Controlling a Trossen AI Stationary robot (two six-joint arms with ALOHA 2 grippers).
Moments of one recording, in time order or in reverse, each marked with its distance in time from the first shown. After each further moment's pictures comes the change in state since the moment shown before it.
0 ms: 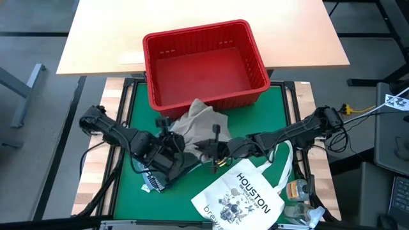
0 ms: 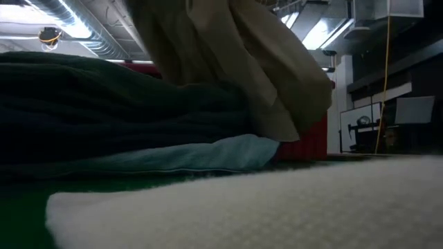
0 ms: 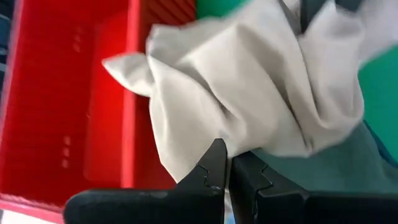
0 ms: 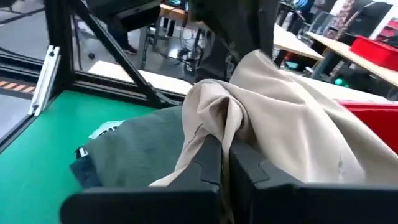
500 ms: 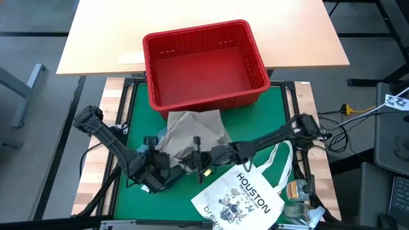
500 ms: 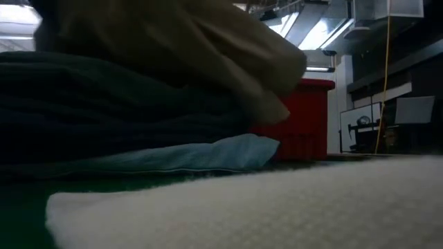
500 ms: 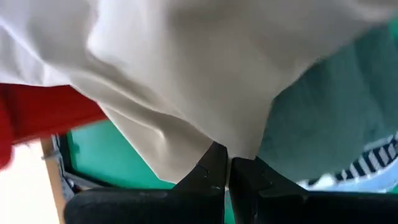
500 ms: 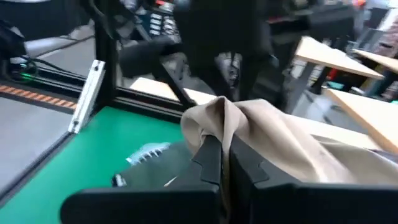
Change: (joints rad) left arm -0.166 -0.057 -0.363 0.002 0.319 -0.174; right arm -0.009 0.284 0.123 0.242 -0.174 0.004
